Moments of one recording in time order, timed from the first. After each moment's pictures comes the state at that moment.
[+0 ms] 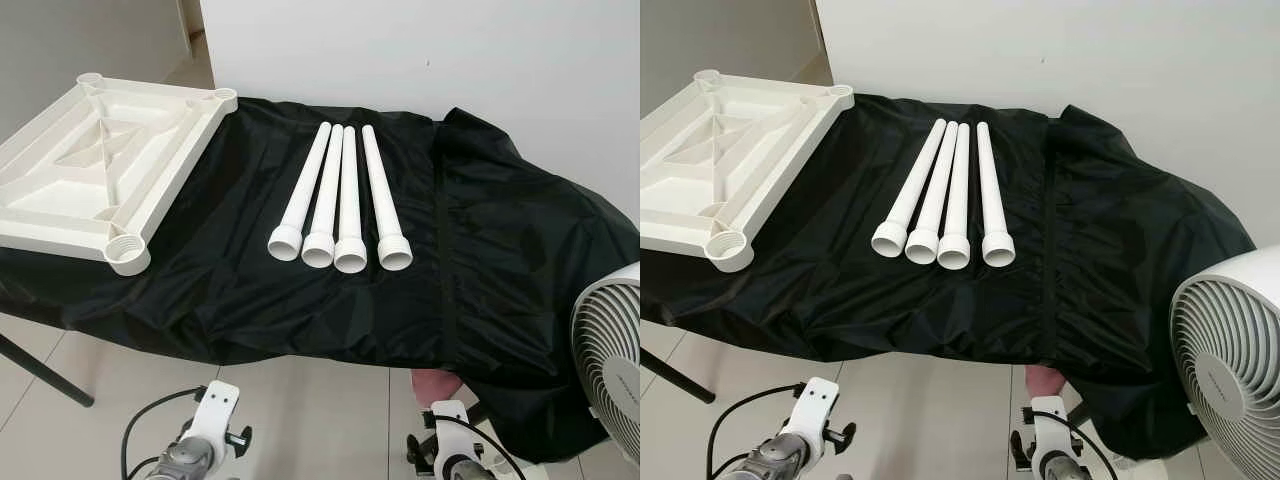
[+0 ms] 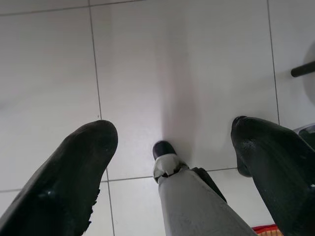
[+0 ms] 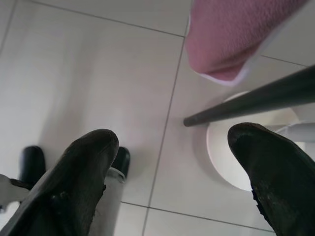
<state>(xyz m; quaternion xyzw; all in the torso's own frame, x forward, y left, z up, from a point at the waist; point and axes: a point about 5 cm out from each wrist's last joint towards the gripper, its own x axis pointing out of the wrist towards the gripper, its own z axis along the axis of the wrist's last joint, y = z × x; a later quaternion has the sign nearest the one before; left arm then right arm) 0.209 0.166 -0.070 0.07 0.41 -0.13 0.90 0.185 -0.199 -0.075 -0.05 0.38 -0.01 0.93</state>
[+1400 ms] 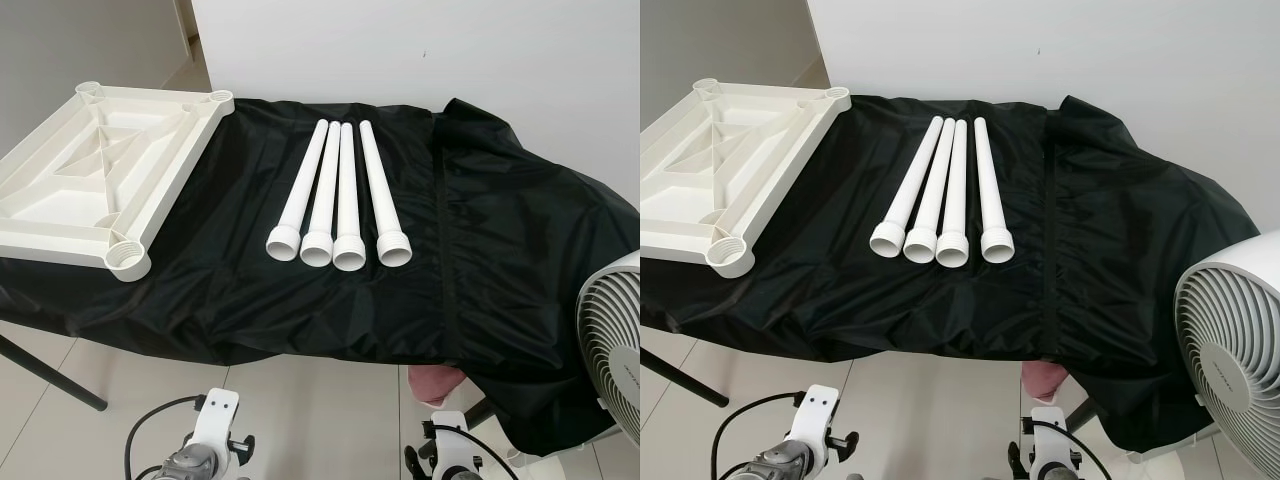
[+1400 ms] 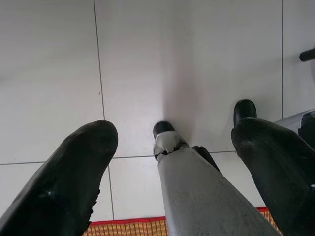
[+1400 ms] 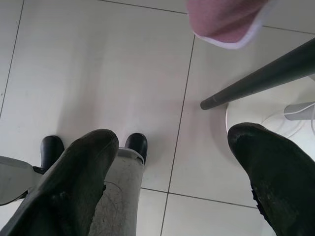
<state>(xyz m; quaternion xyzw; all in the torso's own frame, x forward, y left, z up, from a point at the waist) 0.199 0.163 -0.077 0.04 0.44 -0.12 0.89 0.168 -0.198 -0.084 -0.04 0.40 -0.02 0.92</state>
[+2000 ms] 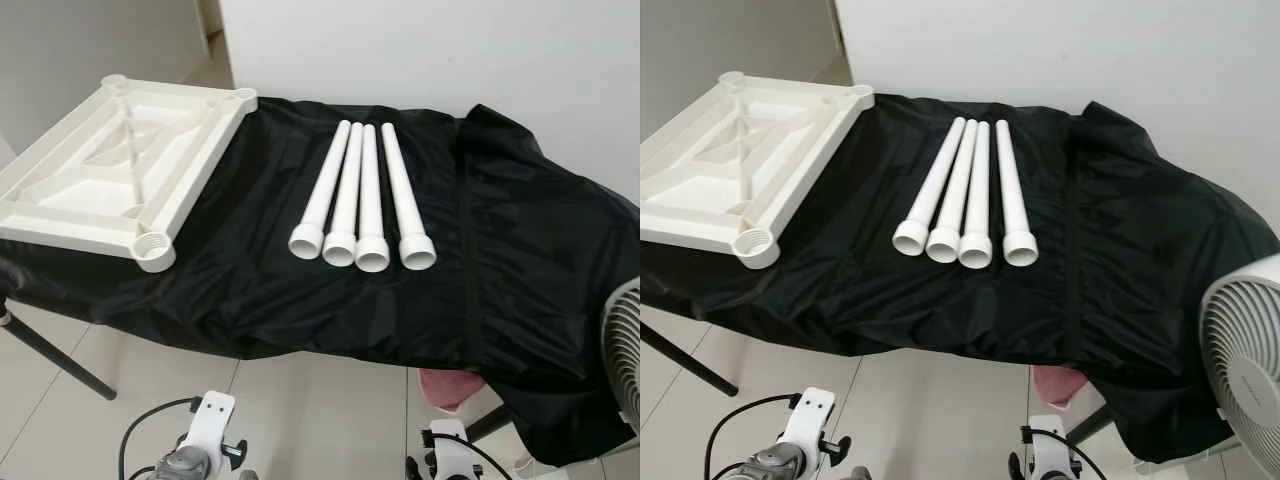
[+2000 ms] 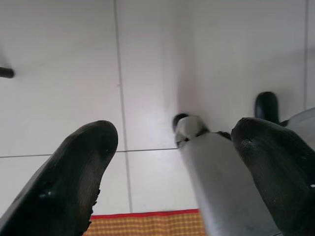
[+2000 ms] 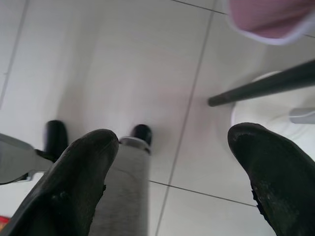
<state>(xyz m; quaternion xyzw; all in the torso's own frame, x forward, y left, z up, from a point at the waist) 0.198 0.175 -0.076 0.08 0.45 -0.12 0.88 0.160 -0.193 -0.088 -0.05 0.42 -0.01 0.91</state>
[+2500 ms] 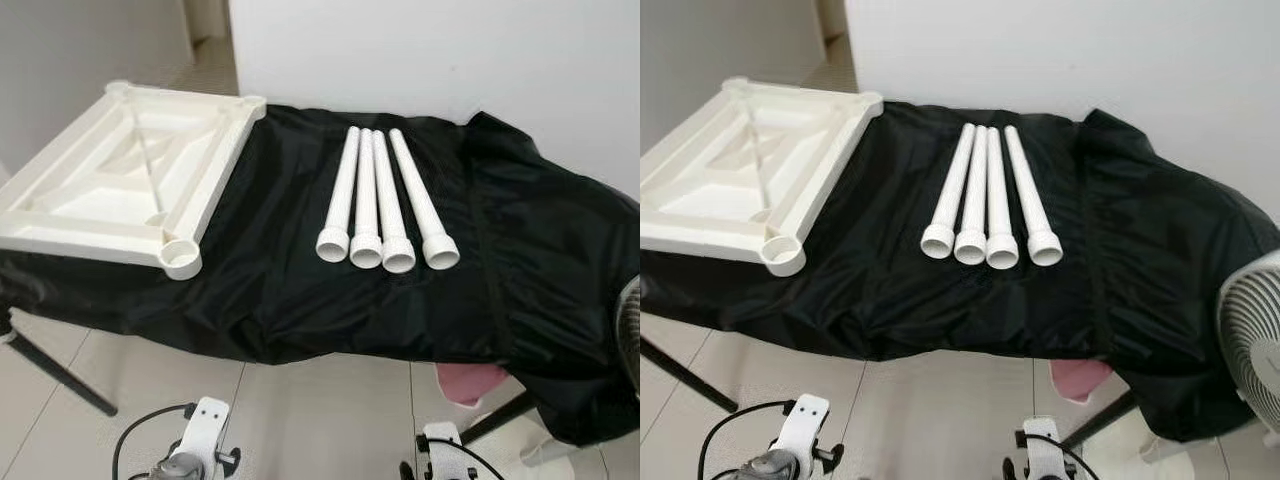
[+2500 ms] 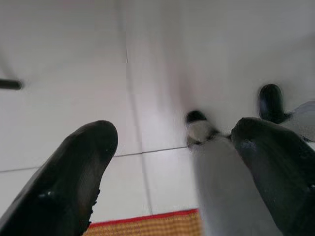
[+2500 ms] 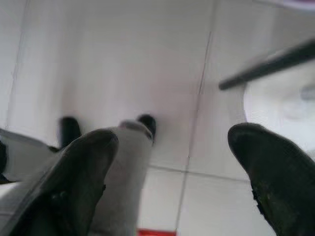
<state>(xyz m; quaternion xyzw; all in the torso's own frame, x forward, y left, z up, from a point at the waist) 0.198 0.169 -0.077 0.08 0.45 -0.13 0.88 0.155 -0.195 -0.090 -0.05 0.42 0.00 0.90</state>
